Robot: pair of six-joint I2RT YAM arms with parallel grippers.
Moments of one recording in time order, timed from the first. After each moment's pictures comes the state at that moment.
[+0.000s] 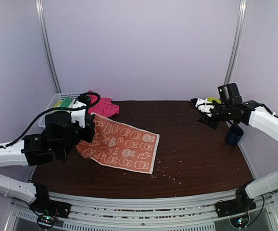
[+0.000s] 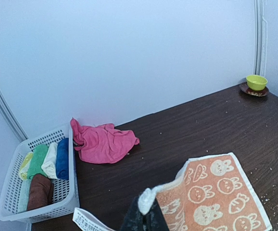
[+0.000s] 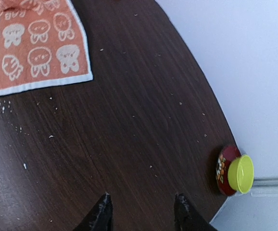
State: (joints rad) left arm -1.06 0.99 0.77 0.01 -0.77 0.00; right arm 0.35 1.26 1.09 -0.52 -0.10 -0.80
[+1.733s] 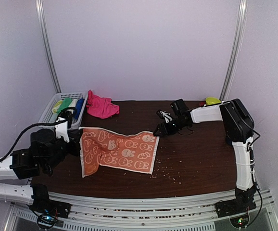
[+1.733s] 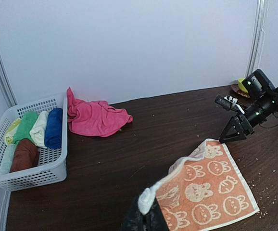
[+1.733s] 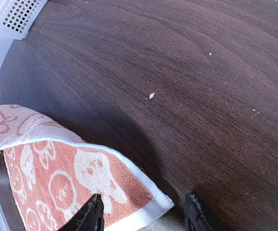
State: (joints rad) left arm -1.06 0.69 0.54 -0.09 -0.72 -0.19; right arm 0.46 2.21 1.53 -0.25 -0.51 0.11
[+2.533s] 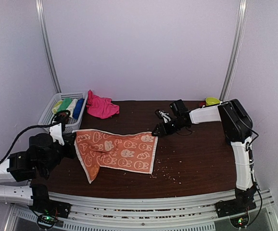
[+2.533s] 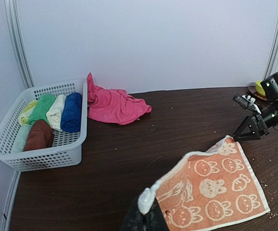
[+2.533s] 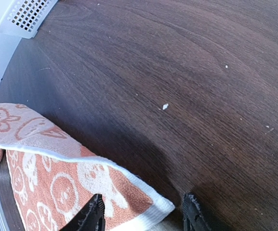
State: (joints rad) left arm -1.06 0.61 0.50 -0.20 -0.81 -0.29; right arm 0.47 2.23 1.53 -0.20 -0.55 0.10
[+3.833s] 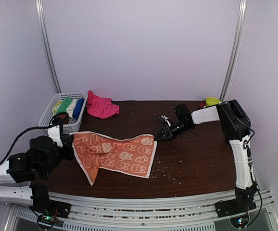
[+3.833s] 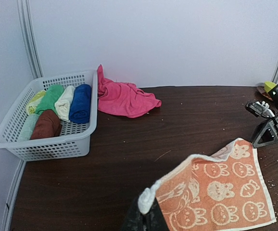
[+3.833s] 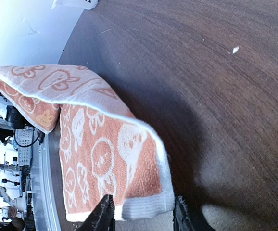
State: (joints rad) left arm -1.06 0.58 0.48 -0.26 -0.85 -0.34; right arm 0.40 2.30 1.56 -0.33 -0.96 0.00
